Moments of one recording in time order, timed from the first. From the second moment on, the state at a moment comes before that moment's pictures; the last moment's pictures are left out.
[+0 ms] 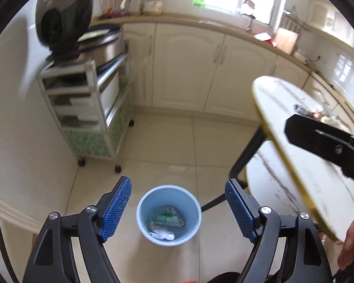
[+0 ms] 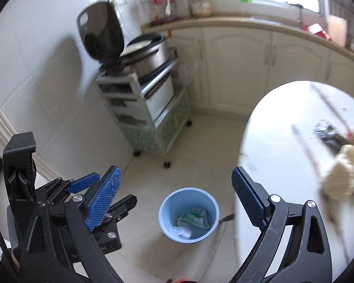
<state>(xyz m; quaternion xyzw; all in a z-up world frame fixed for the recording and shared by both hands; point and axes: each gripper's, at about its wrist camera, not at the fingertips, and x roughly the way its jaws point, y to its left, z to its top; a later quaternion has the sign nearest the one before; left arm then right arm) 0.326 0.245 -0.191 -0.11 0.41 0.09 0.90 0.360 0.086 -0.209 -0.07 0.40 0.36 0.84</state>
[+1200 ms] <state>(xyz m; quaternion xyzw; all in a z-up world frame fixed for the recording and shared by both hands) 0.522 0.005 -0.199 0.03 0.44 -0.07 0.89 0.448 -0.257 -0.194 -0.02 0.40 0.12 0.91</state>
